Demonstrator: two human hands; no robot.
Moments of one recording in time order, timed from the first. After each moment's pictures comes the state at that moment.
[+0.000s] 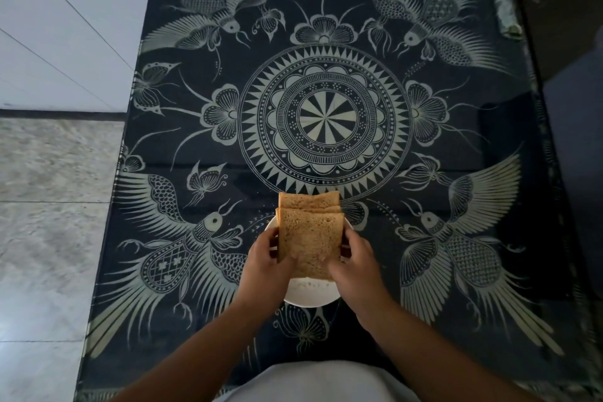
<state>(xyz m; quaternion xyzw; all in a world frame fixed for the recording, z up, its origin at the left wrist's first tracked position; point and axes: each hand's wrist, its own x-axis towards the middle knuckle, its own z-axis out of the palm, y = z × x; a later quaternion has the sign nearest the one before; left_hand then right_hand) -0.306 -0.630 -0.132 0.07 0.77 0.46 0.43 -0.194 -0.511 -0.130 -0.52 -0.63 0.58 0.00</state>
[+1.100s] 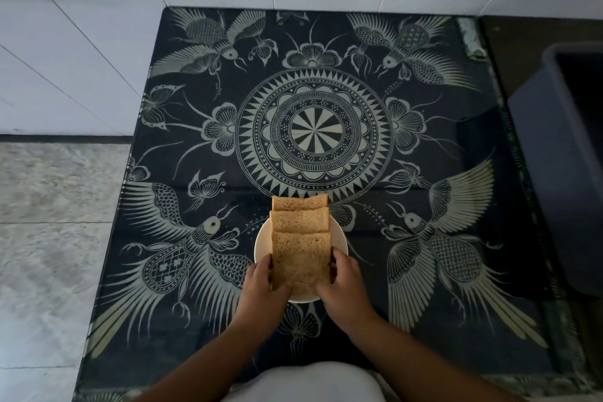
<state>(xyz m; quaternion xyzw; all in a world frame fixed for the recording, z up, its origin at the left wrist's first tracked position) -0.273 -0.657 -0.135 0.12 0.82 0.37 0.42 -0.167 -0.538 -0.125 -0.50 -0.67 0.55 -0.02</state>
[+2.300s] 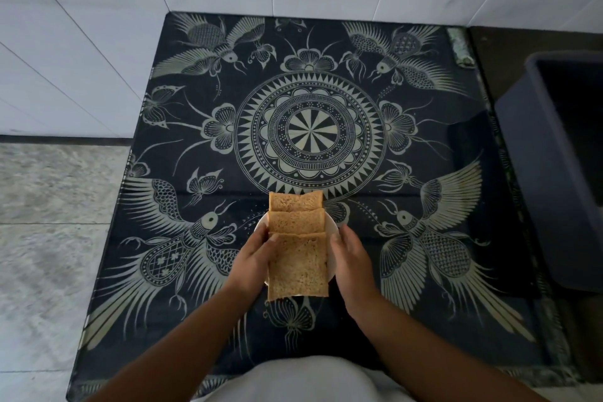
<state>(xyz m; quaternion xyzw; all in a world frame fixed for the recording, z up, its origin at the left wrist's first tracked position) -0.299 -0.638 -0.114 0.07 0.66 0.56 0.49 -0.168 -0.517 -0.125 -0.53 -0.55 0.63 0.11</state>
